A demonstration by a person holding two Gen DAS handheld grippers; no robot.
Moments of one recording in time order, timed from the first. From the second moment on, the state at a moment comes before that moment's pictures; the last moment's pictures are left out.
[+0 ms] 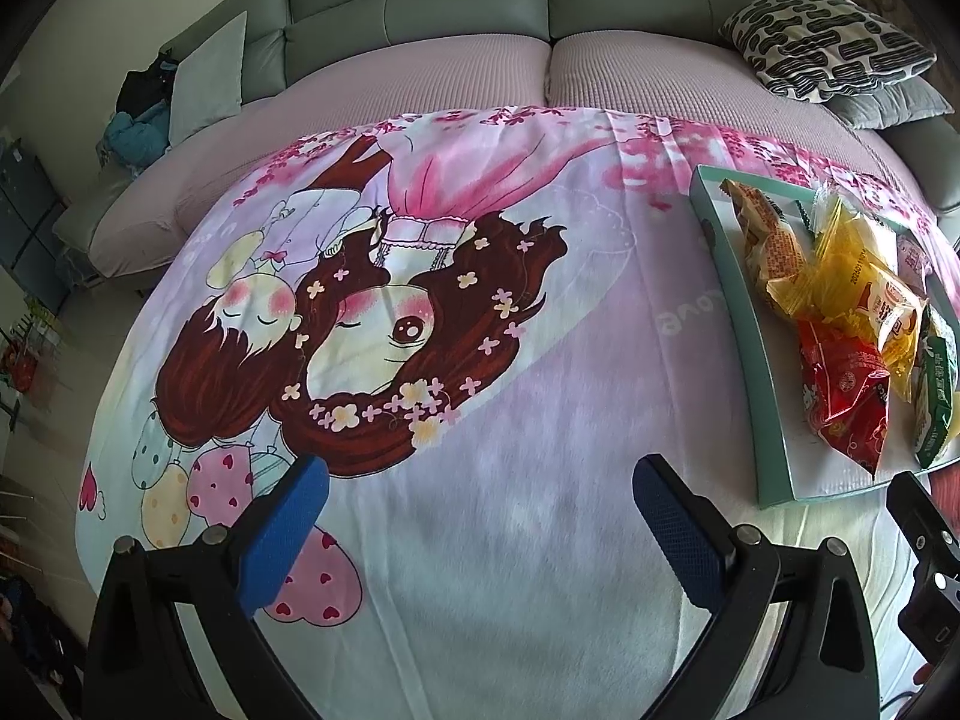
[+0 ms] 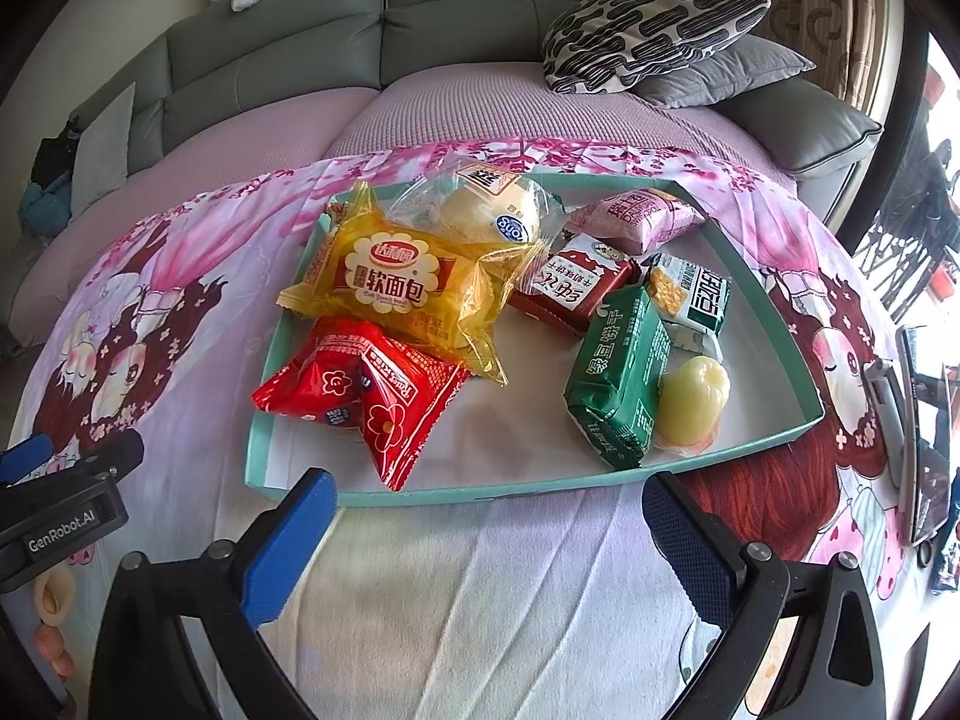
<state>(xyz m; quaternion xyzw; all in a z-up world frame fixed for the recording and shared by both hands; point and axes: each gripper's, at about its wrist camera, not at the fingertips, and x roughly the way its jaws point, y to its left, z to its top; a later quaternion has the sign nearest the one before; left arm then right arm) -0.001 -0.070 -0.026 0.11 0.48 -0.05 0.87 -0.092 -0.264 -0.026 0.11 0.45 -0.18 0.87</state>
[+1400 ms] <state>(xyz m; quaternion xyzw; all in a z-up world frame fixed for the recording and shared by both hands) -0.001 -0.071 -0.028 0.11 0.48 -0.05 0.87 -0.090 -0.263 -0.027 0.10 0.45 -0.17 0.87</state>
